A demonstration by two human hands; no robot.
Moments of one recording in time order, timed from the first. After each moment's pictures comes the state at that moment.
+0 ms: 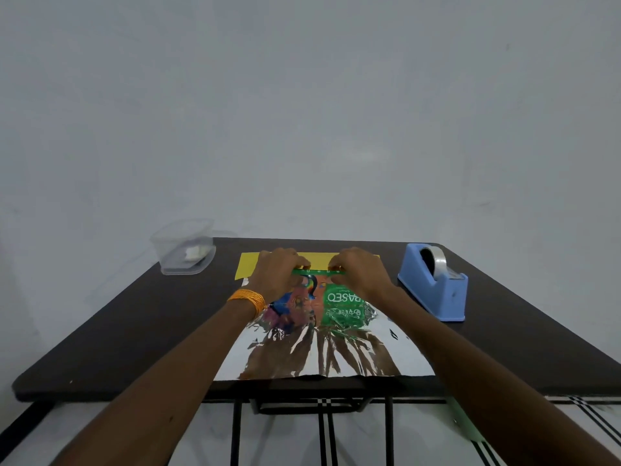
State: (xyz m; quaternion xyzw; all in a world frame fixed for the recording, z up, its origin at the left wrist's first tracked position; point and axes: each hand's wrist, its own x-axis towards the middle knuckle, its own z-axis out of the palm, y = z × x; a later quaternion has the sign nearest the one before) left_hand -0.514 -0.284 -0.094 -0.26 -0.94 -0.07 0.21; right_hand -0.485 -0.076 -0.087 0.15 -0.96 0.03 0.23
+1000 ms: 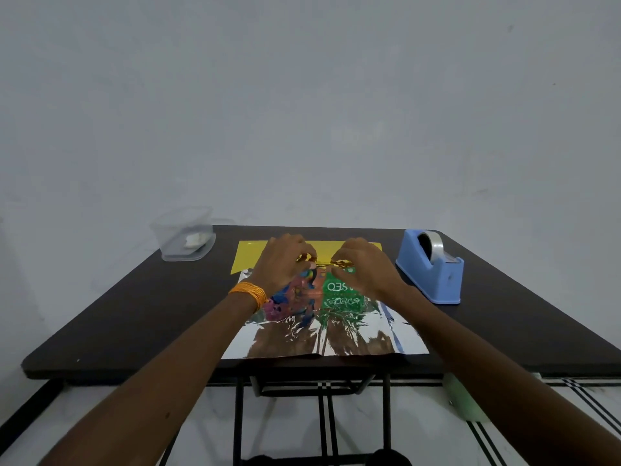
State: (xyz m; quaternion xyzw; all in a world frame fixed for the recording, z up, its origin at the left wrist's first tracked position) left_hand -0.497 -0.277 -0.101 -0.32 -0.90 -0.14 0.25; right_hand -0.462 -0.061 -0.106 0.22 -0.92 0.08 0.31
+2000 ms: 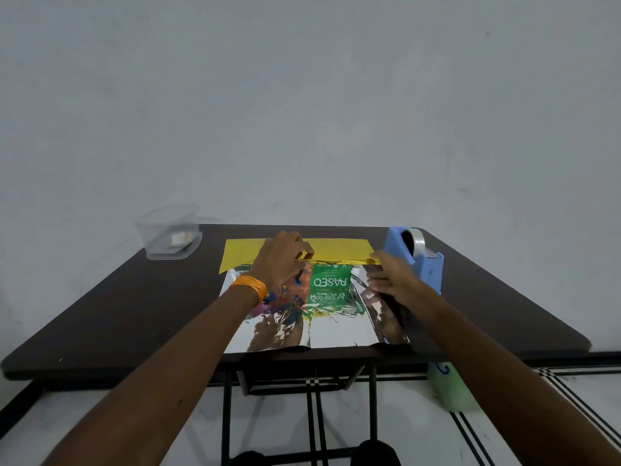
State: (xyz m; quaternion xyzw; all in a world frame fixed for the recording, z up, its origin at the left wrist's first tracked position) left_hand -0.495 -0.258 -0.099 -0.32 -0.91 -0.12 0.24; right_hand -0.452 -0.005 -0.117 -0.21 -0.71 0.67 0.06
